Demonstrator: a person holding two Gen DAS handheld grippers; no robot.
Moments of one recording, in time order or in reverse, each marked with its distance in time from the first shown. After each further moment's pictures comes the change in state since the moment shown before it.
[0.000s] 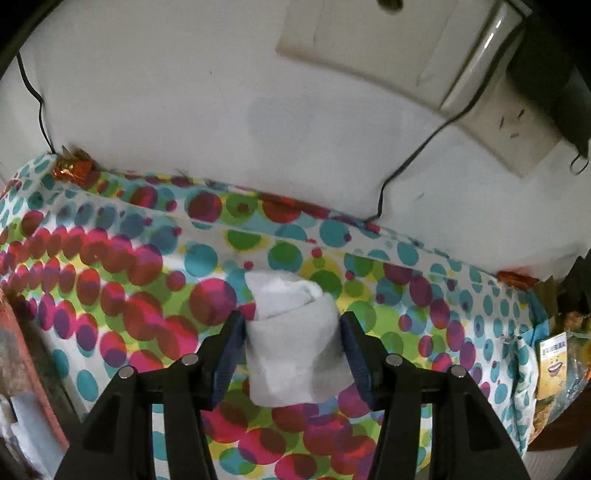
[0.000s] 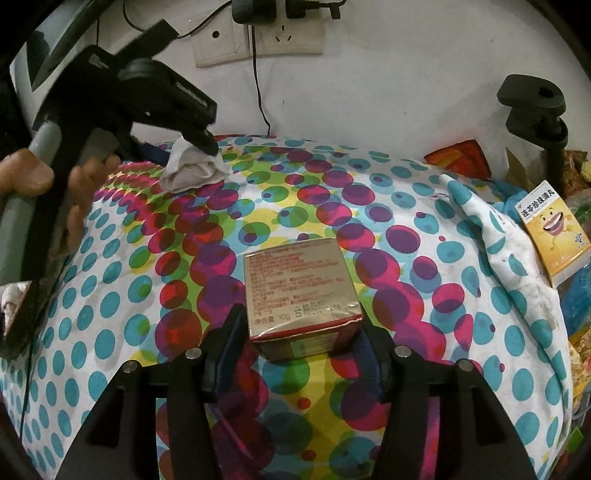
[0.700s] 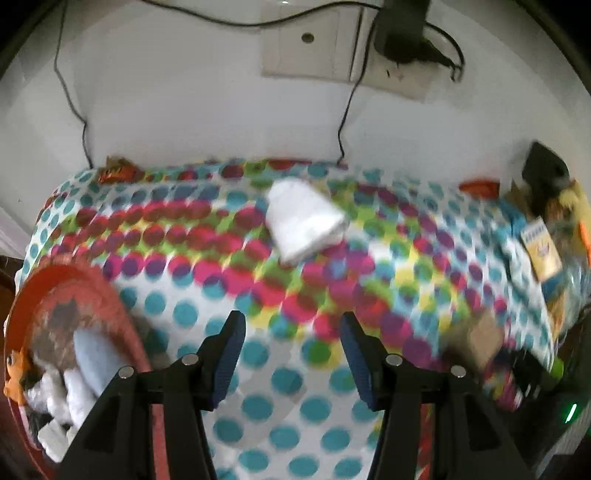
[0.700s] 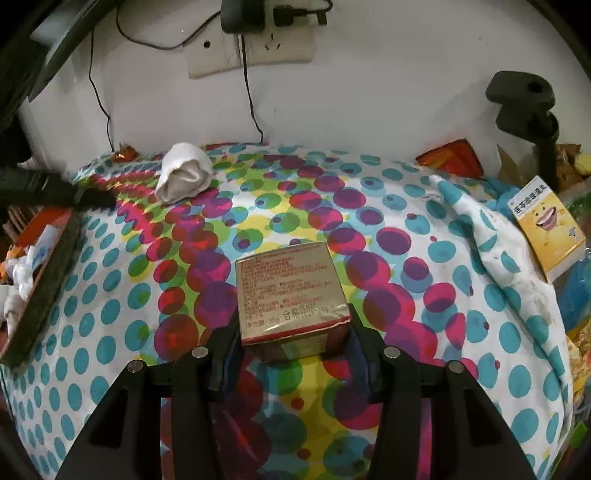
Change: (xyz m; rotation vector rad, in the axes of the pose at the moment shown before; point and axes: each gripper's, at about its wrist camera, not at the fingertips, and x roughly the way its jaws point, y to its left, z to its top) left arm -0.086 0.007 -0.074 0.195 -0.039 0.036; right arm -0.002 -0.006 0.002 0.025 -0.008 -0.001
